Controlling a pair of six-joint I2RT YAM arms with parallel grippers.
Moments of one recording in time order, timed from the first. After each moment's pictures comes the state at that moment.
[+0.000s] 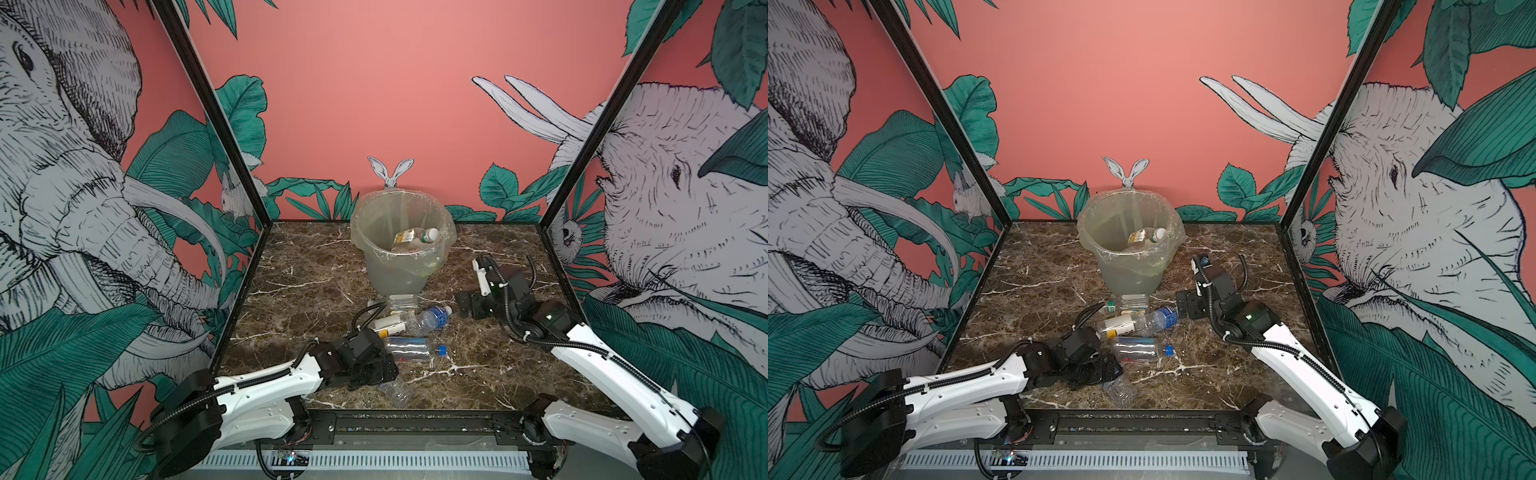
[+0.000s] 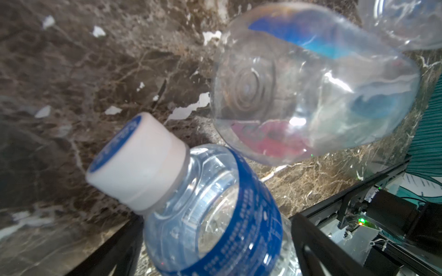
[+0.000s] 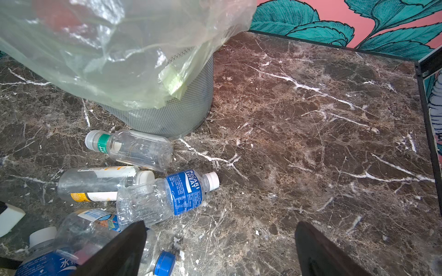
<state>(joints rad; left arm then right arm) -1.02 1.08 0.49 -0.45 0.14 -1.13 0.64 1.05 1.00 -0.69 0.24 0.25</state>
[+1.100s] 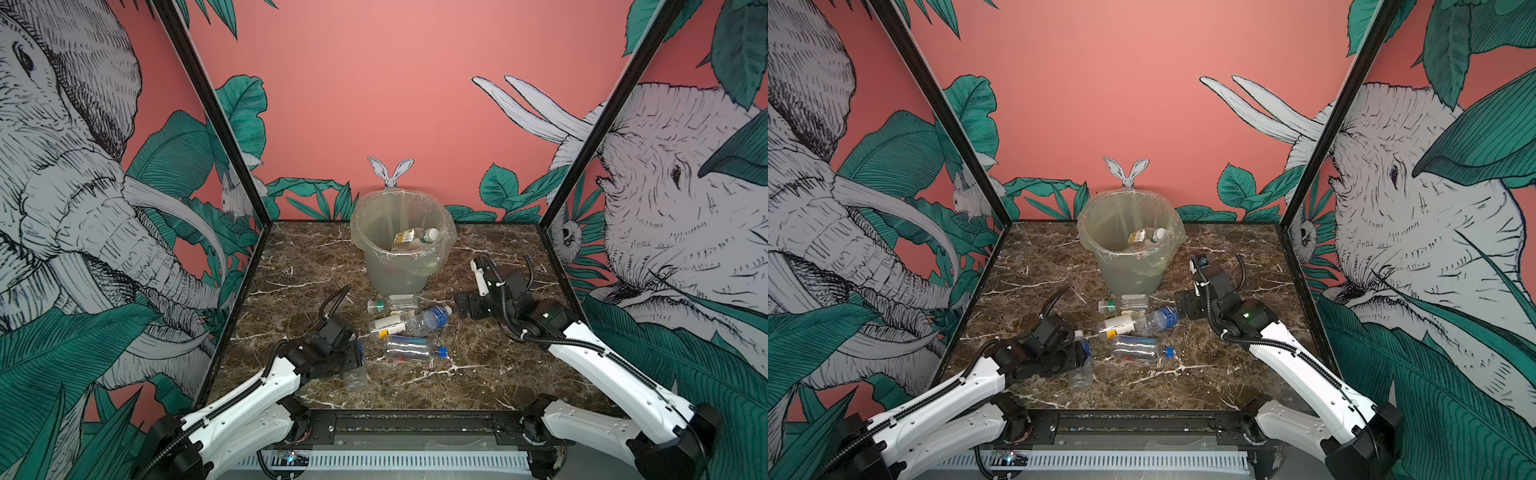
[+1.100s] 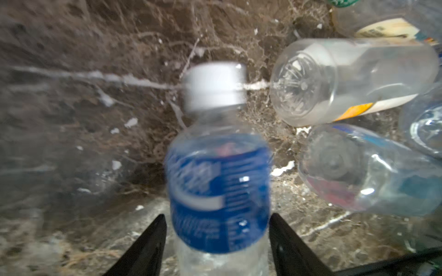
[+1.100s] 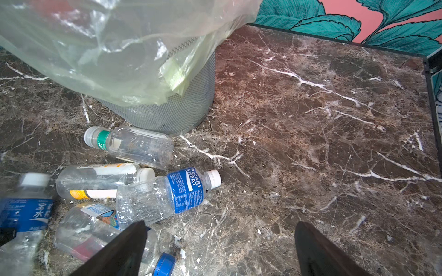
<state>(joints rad) -0.71 0.92 0.51 -0.73 -0.01 -0.86 0.64 1.07 1.00 -0.69 0.23 0.25</state>
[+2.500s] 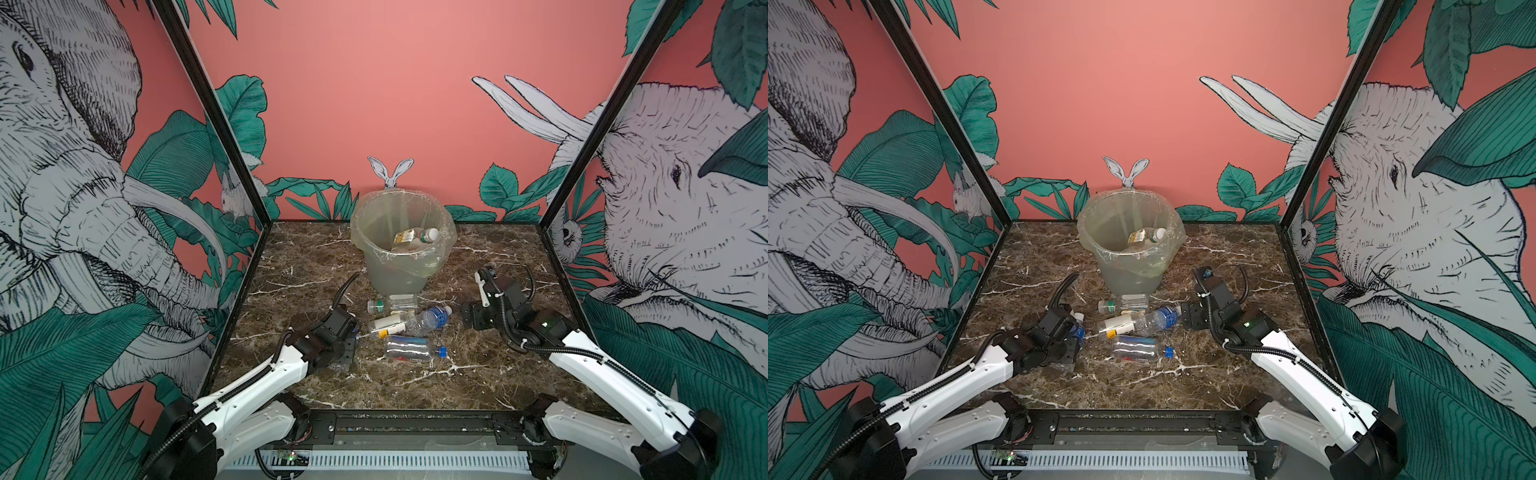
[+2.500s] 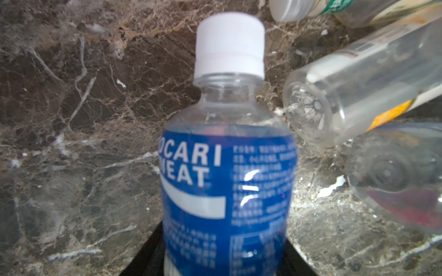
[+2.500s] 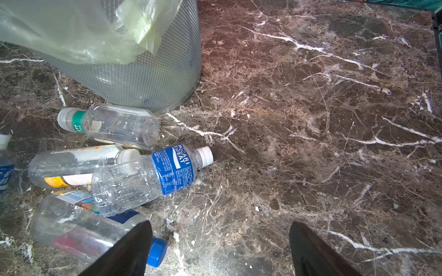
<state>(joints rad) -0.68 0.98 0.56 -0.72 -0.18 -0.49 0.64 1.01 0.88 -0.70 0.24 0.33</state>
